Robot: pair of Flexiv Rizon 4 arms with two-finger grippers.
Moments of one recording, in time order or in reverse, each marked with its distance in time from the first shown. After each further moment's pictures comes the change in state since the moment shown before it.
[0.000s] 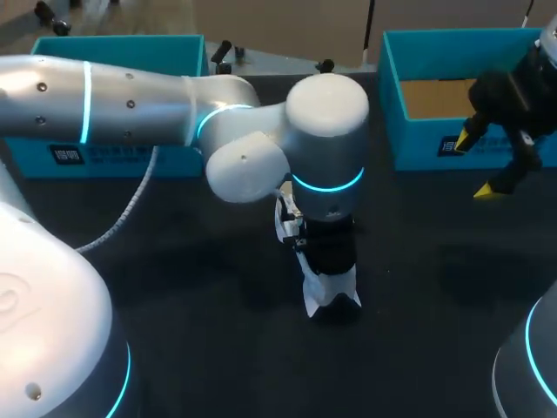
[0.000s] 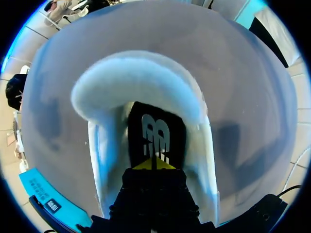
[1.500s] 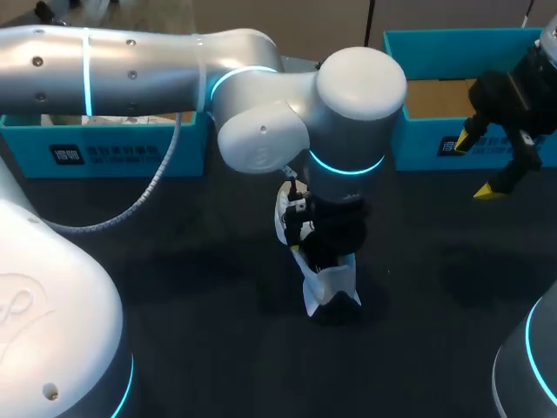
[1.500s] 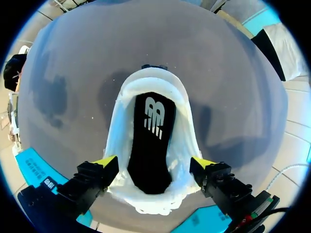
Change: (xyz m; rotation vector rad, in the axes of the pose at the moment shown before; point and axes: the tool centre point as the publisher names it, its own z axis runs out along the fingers) left arm 0.006 0.020 -0.055 -0.127 0.085 -0.101; right arm 0.000 0.000 0.000 0.000 0.000 0.000
